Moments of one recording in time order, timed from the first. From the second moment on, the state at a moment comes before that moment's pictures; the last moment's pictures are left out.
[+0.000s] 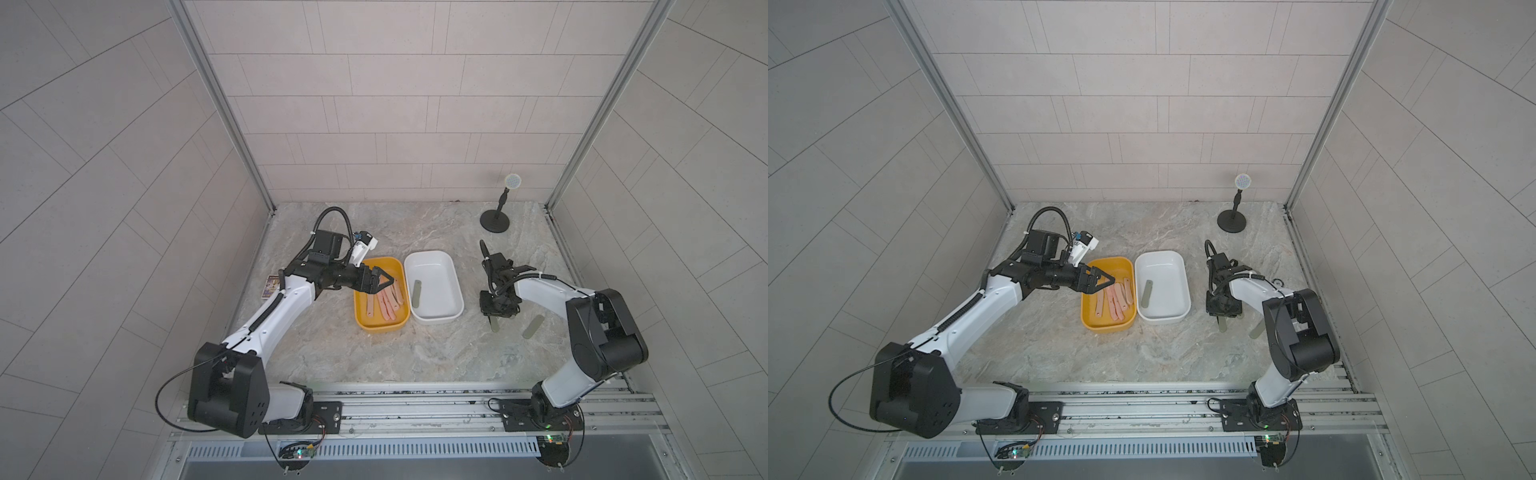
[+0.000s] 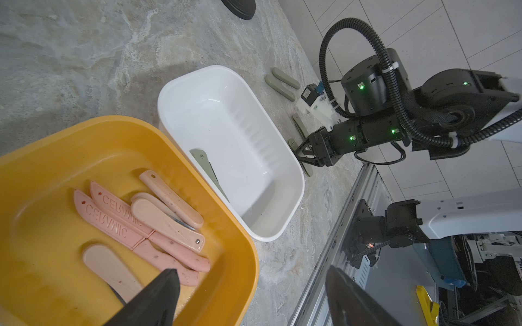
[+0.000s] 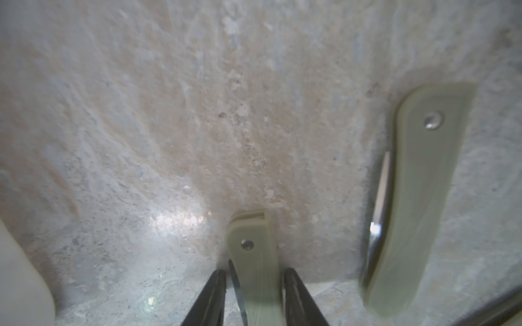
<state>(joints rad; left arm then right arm) -0.26 1.34 1.01 -0.54 0.77 -0.07 0.22 1.62 0.90 -0.71 0.04 0.37</state>
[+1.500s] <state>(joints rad) -0.26 1.32 1.01 -0.54 0.76 -0.07 0.21 1.71 1.03 -0.76 0.06 0.35</state>
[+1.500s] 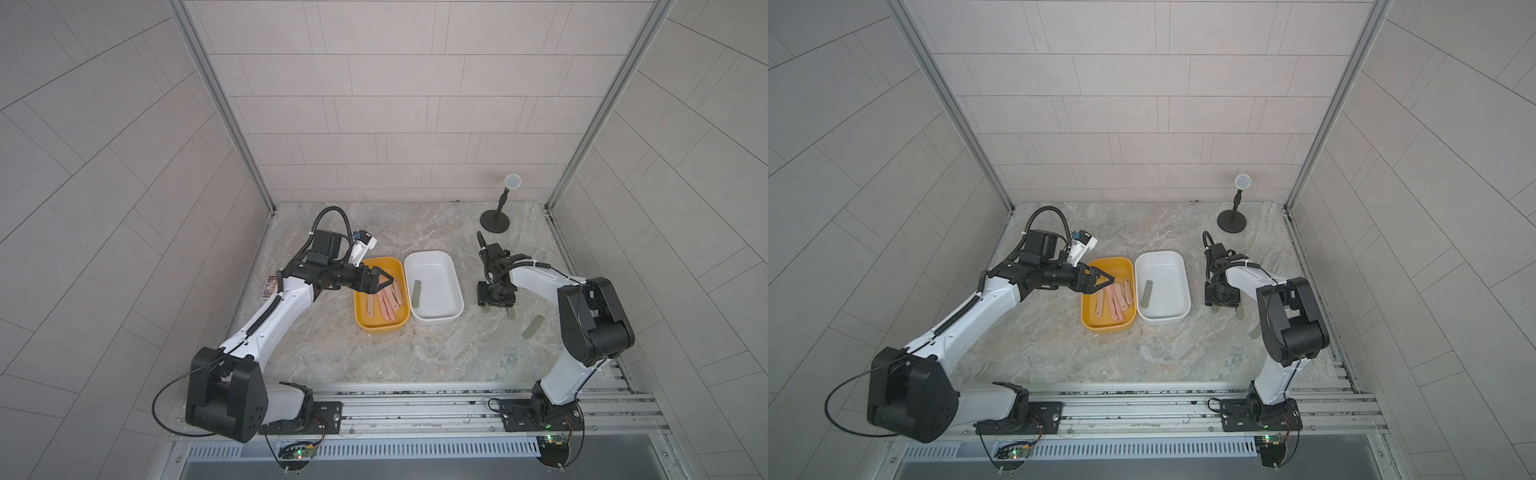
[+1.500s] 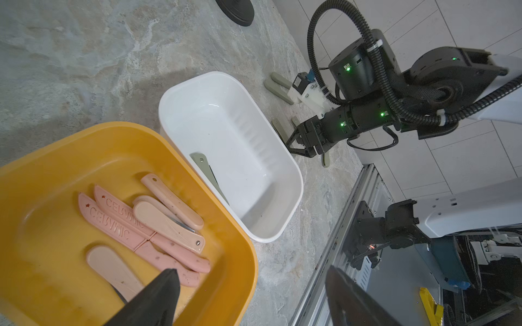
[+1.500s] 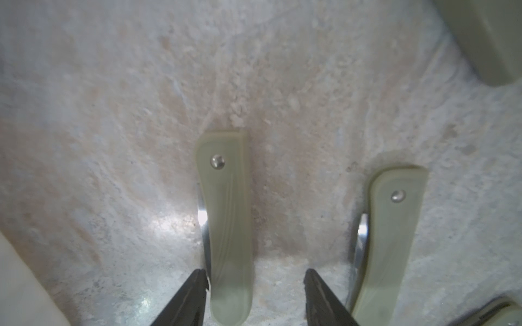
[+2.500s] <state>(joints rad) -0.25 1.32 1.01 -0.54 0.76 -0.07 0.21 1.71 1.00 -0.70 0.03 0.35</state>
